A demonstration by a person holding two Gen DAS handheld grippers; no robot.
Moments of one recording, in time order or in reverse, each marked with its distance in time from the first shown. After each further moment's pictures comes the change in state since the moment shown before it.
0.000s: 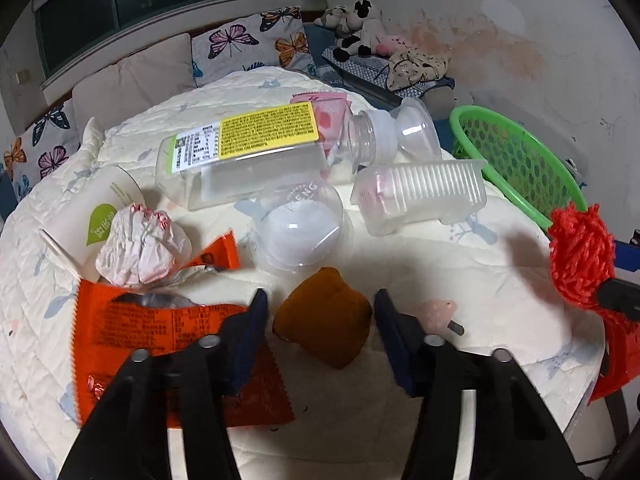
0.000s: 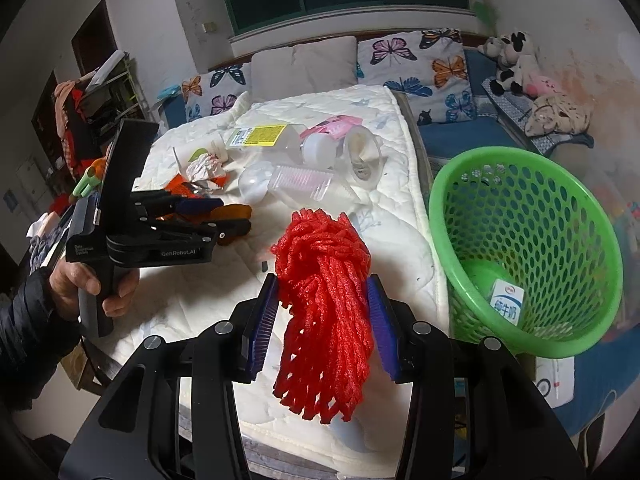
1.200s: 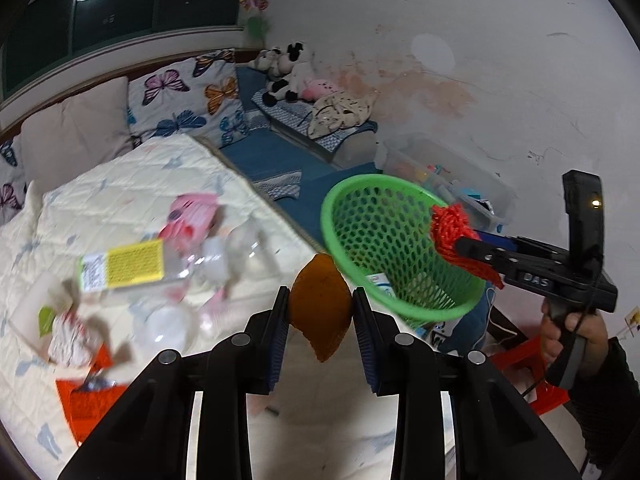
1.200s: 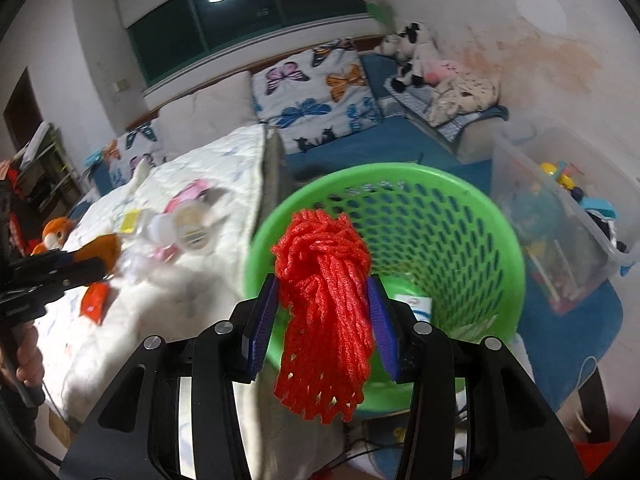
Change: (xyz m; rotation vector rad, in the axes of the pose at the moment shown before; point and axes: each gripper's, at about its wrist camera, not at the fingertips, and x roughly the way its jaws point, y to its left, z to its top) left arm -0.054 -0.087 0.071 0.043 -0.126 -0.239; right arm -0.029 -0.140 0.019 0.247 -0.085 -0.212
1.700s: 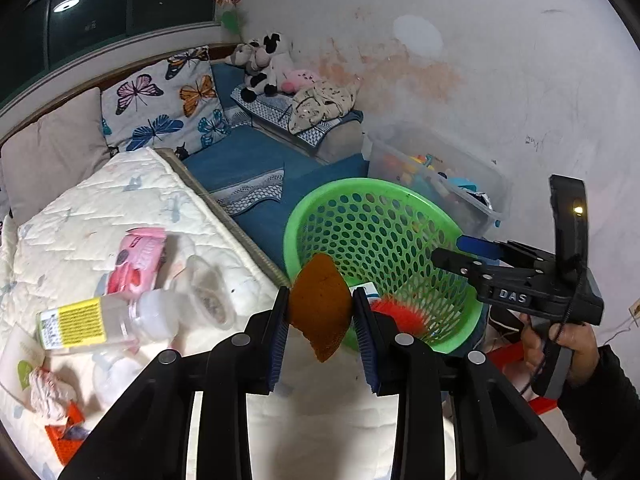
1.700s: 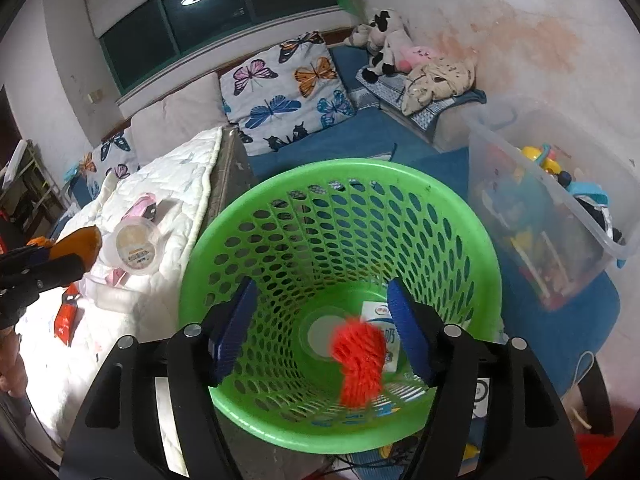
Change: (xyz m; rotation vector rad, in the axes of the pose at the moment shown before) left arm 0.049 -0.036 0.036 0.058 0.050 -0.007; right arm 0.024 -0.043 0.008 0.058 0.015 -0.032
